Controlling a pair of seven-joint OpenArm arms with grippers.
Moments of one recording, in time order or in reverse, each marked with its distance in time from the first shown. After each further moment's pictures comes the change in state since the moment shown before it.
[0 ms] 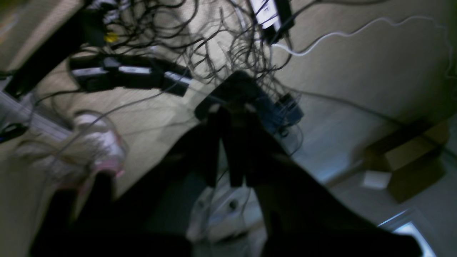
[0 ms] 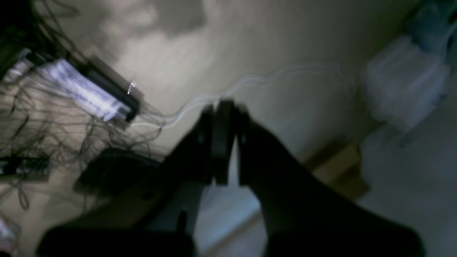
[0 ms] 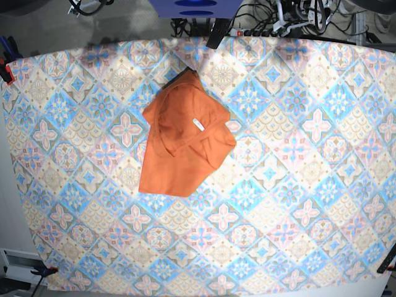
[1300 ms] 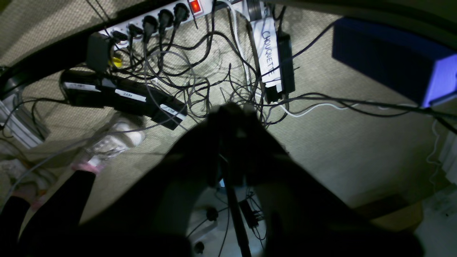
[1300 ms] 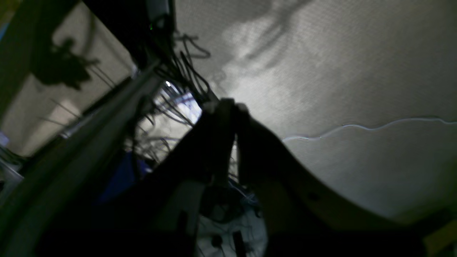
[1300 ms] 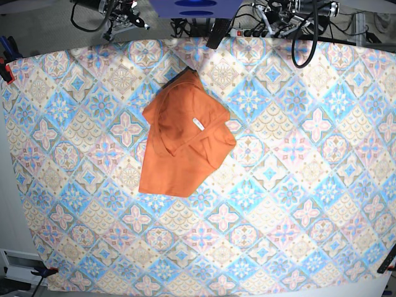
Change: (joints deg) left arm -20.8 5.0 0.3 -43.3 8.3 19.9 -25.9; right arm 29.1 1.4 4.4 -52.0 0.2 18.2 33.1
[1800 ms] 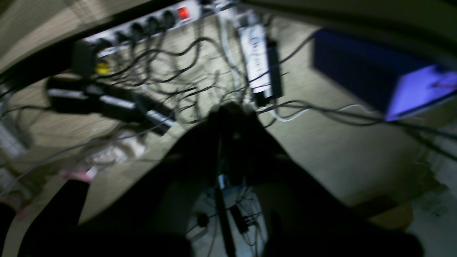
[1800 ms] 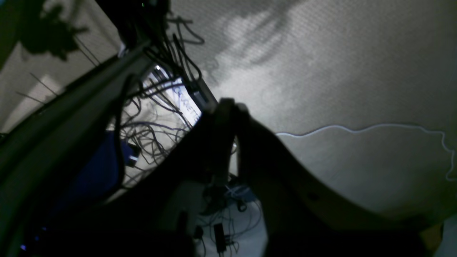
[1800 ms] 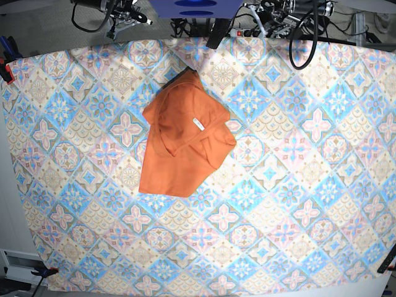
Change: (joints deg) left arm 0.0 2.6 -0.3 -0.1 -0.2 -0.1 0.0; right arm -0.2 -0.1 -5.1 -0.2 -0.4 0.0 -0.4
